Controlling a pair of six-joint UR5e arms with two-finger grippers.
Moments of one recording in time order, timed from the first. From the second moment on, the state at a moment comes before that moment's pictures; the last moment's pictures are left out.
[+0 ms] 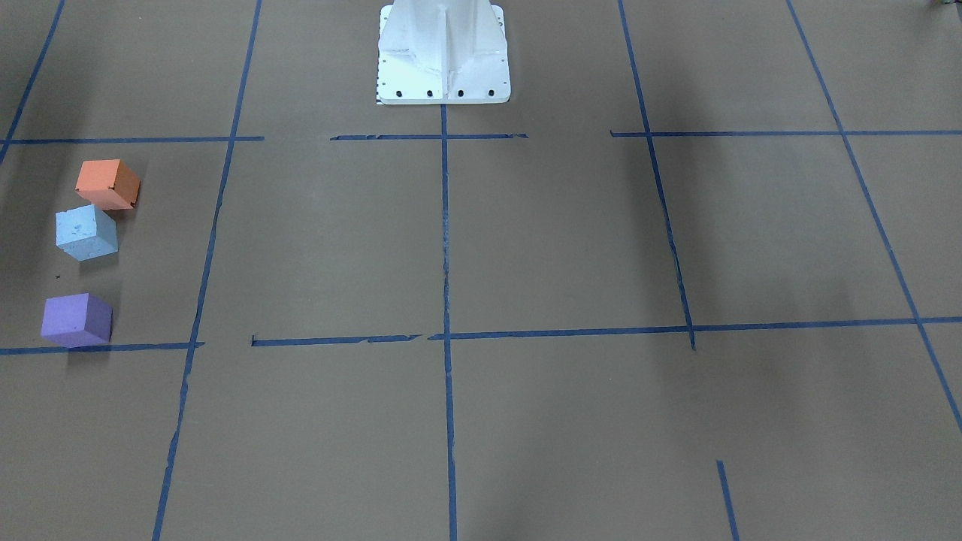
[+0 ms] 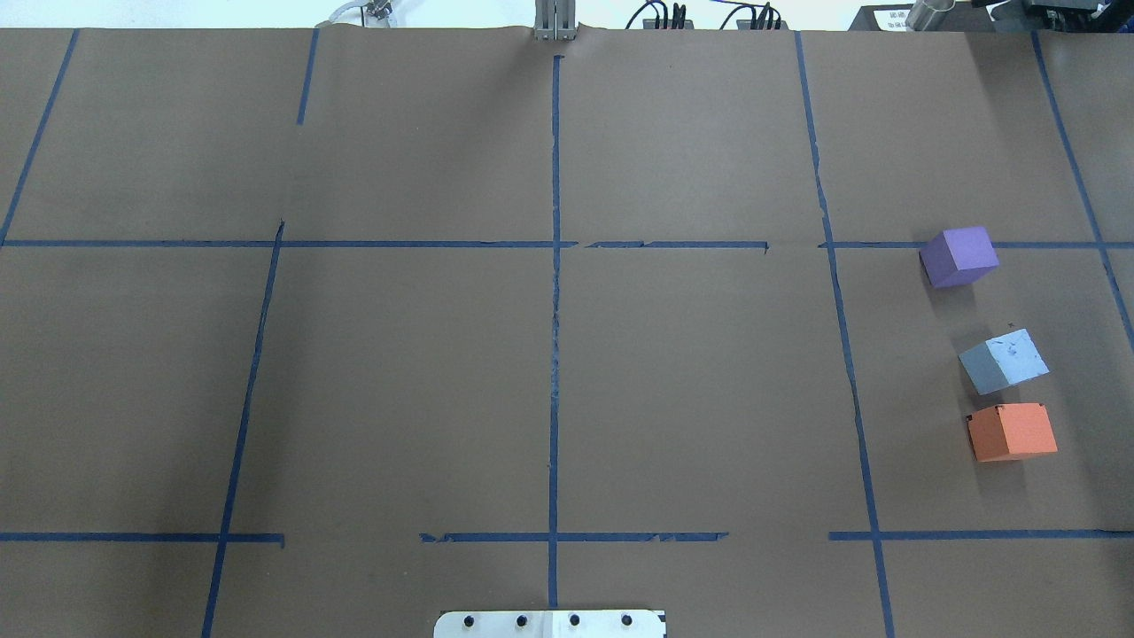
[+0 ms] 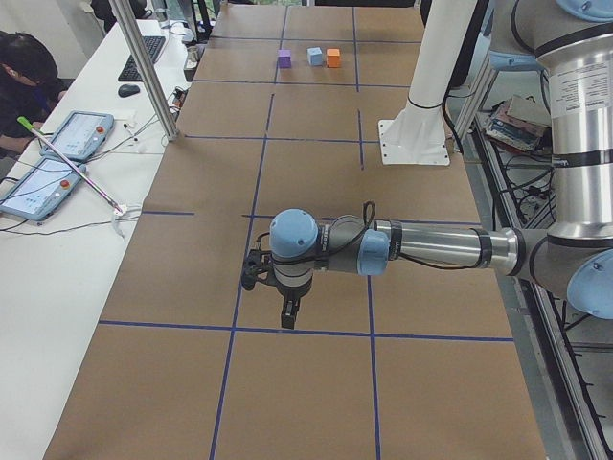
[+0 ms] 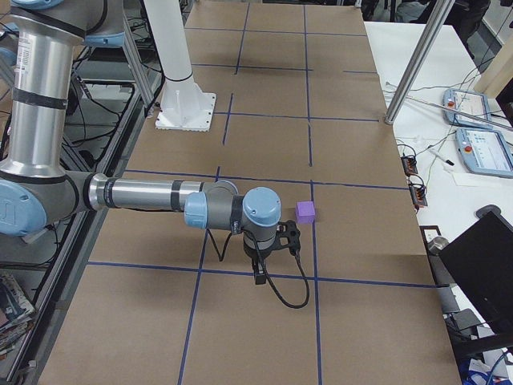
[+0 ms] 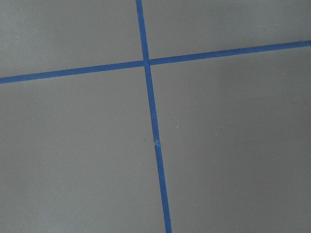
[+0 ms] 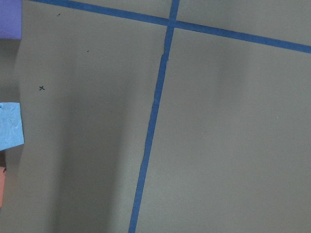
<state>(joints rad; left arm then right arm) -1.56 -1.37 -1.82 -1.59 -2.37 0.06 1.56 -1.78 1.78 -1.60 2.32 -0.20</state>
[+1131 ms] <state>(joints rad) -1.56 -1.33 -1.84 -1.59 -2.30 0.06 1.56 -1.79 1.78 -1.60 2.34 -0.21</state>
